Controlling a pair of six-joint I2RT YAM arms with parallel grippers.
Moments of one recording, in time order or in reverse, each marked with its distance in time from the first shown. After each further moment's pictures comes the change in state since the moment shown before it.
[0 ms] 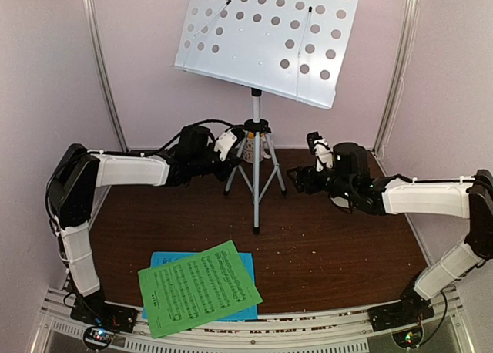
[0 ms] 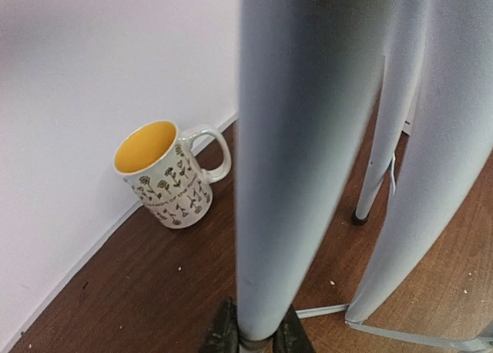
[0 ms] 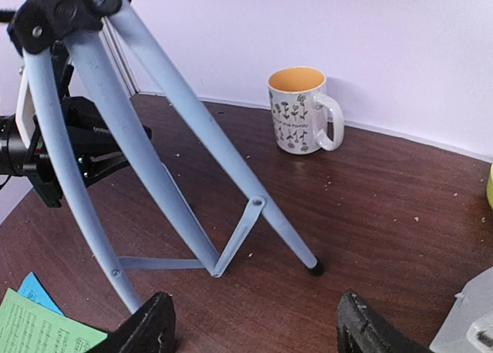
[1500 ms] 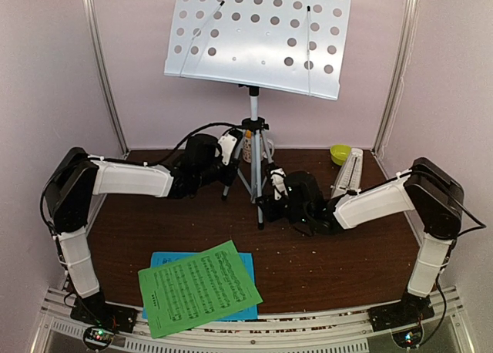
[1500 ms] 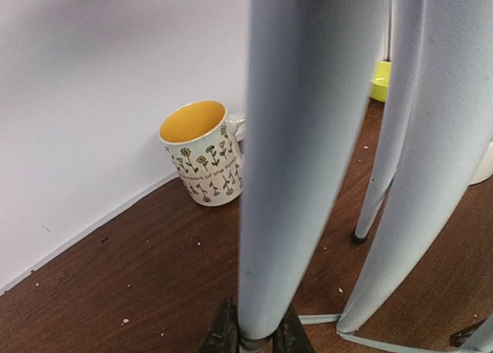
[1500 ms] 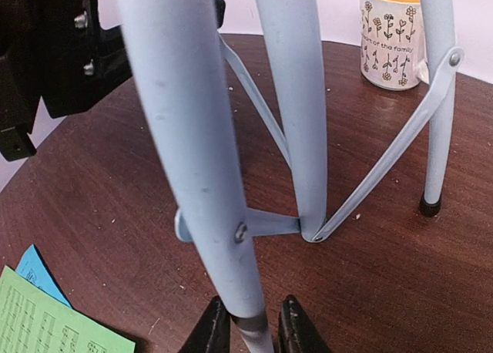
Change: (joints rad) left arm -0.105 -0.045 -0.093 0.081 -0.321 -0.187; right arm 0.214 0.369 0.082 0.183 0.083 0.115
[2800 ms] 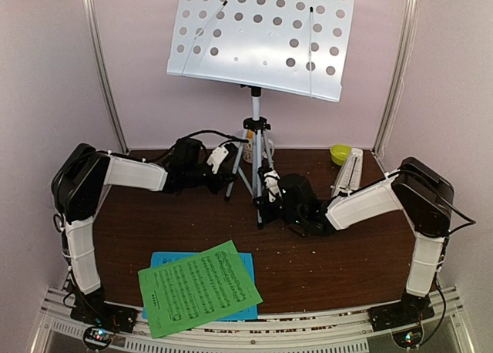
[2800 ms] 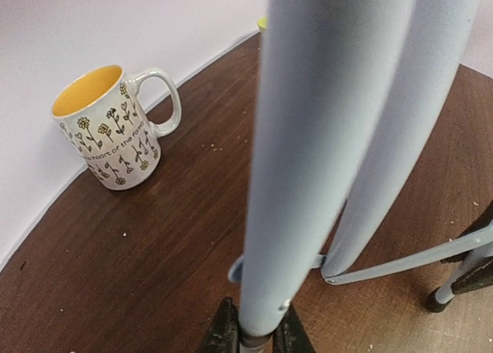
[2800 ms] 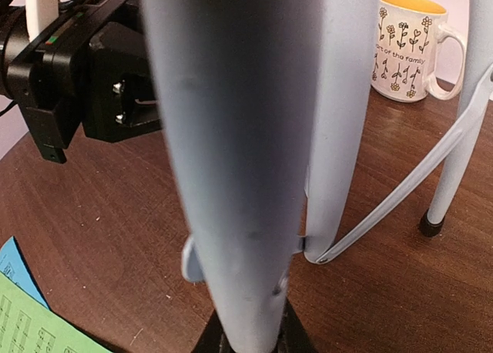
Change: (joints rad) left arm 0.178 0.102 -0.003 -0.026 0.551 0.160; right arm 0.001 0.076 0.040 0.039 0.019 -0.064
